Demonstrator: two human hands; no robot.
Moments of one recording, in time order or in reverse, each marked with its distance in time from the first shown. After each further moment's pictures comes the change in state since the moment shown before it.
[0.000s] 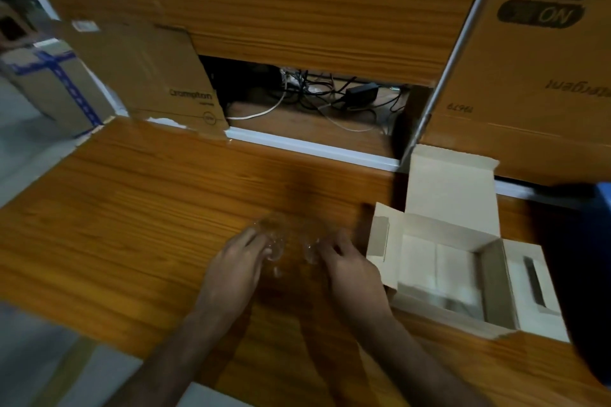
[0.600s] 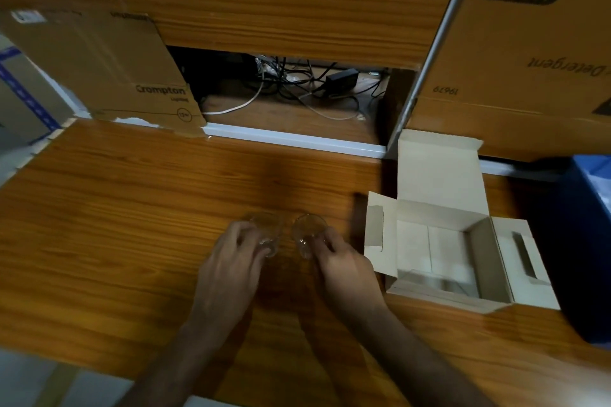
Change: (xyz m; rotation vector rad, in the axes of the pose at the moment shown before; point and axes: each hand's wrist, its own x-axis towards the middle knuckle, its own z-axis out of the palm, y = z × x) left_hand 0.003 -0.010 0.002 0.024 0.021 0.025; right_hand 0.007 -0.002 0.029 -0.118 0.071 0.037
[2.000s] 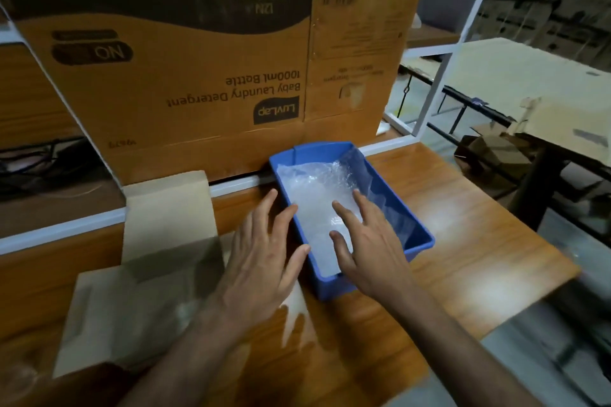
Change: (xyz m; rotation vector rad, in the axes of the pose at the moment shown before) left_hand 0.040 0.435 0.097 -0.145 -0.158 0.663; right_hand -0.227 0.319 -0.203 -0.131 0.412 0.632
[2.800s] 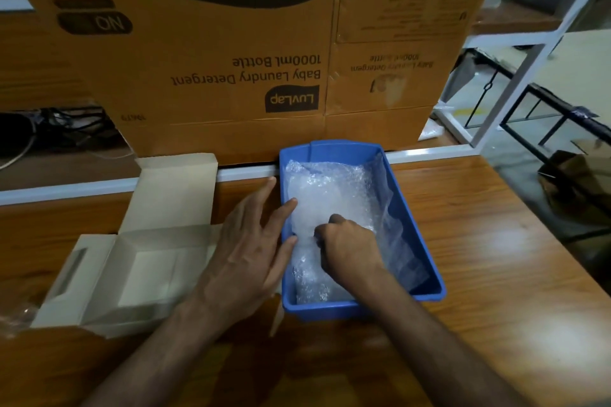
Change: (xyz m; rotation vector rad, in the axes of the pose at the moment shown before) left_hand 0.038 0.028 0.028 0.146 0.071 -0.080; right_hand 0.081 0.038 0.037 -0.168 -0.339 -0.298
